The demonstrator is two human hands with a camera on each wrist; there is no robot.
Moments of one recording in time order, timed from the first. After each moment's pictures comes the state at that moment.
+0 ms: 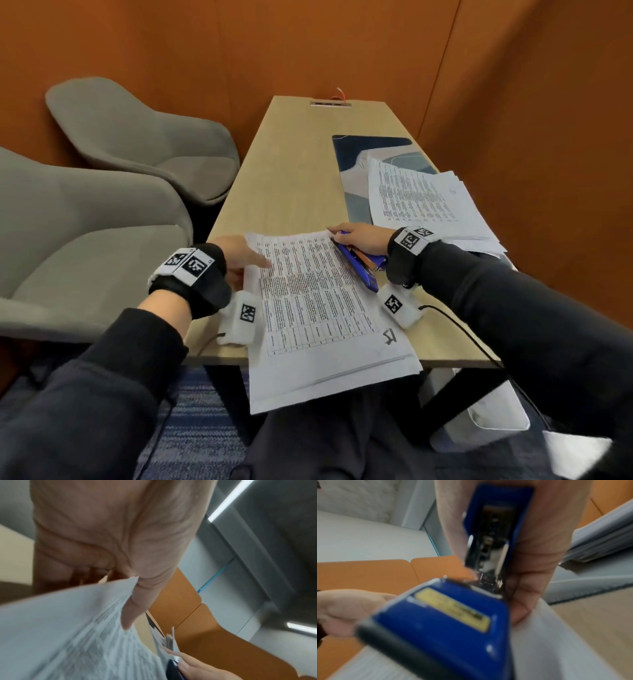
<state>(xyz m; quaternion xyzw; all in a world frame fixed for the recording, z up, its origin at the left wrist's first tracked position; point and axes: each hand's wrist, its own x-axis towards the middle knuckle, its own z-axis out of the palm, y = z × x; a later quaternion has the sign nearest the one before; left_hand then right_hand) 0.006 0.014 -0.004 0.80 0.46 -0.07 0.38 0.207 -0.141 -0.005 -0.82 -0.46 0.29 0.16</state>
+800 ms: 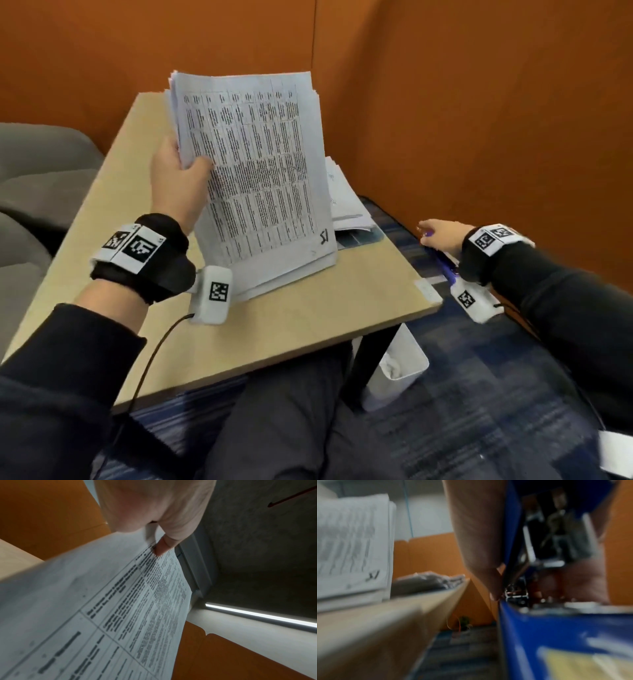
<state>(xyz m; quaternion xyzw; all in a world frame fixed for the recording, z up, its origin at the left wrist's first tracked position) 0.121 -0.087 0.064 0.72 0.14 0.40 0.55 0.350 -0.441 0.000 -0.98 -0.15 0.16 0.02</state>
